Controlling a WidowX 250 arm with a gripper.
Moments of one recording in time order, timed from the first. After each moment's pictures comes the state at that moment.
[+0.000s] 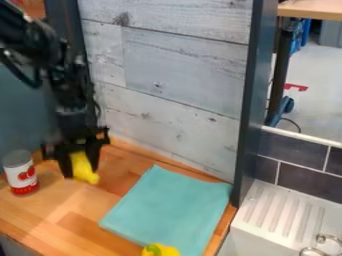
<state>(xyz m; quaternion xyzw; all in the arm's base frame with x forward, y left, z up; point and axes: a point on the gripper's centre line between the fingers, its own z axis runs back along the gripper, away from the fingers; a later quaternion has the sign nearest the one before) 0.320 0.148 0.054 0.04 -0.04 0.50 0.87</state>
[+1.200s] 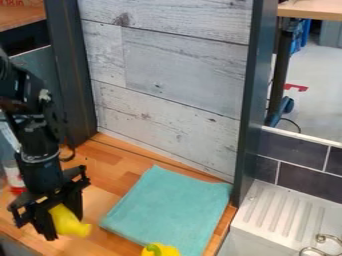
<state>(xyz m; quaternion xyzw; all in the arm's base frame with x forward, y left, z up) 0.226 0.095 0.041 -0.01 0.01 0.65 0.76</state>
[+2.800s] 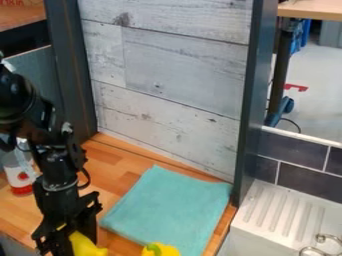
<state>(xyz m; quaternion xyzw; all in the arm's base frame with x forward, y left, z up) 0.230 0.079 0.000 -0.01 0.05 0.69 0.72</state>
